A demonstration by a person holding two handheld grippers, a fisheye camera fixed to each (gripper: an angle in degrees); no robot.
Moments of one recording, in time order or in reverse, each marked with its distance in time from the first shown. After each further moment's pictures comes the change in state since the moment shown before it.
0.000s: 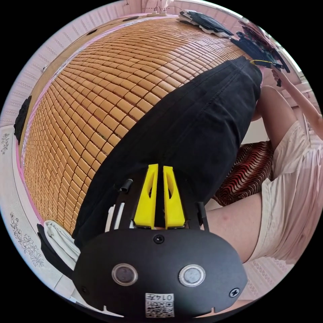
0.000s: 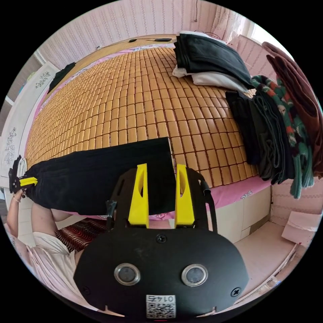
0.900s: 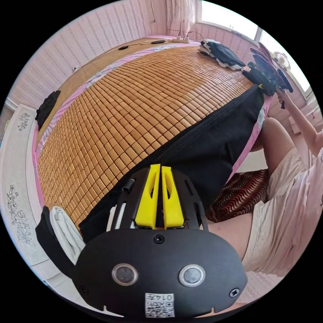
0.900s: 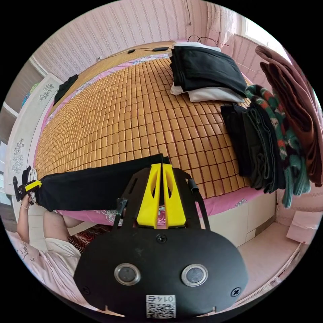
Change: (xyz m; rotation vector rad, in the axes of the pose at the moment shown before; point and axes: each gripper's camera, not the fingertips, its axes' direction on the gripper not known) left arm -0.031 0.056 -0.027 0.187 -0.040 -0.188; right arm -0.043 -0.021 -0.002 0.039 -0.031 0.036
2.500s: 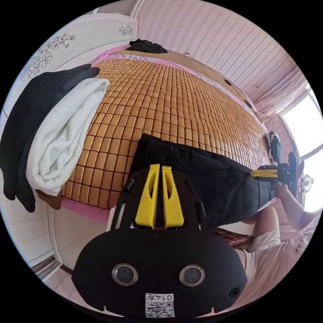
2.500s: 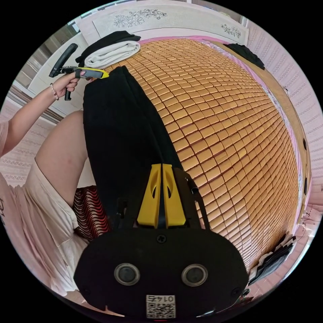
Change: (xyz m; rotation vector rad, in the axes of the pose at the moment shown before) left arm -0.192 0.279 0.051 0.255 0.076 -0.793; right arm -0.526 -0.010 0.114 -0.133 -0.141 -1.240
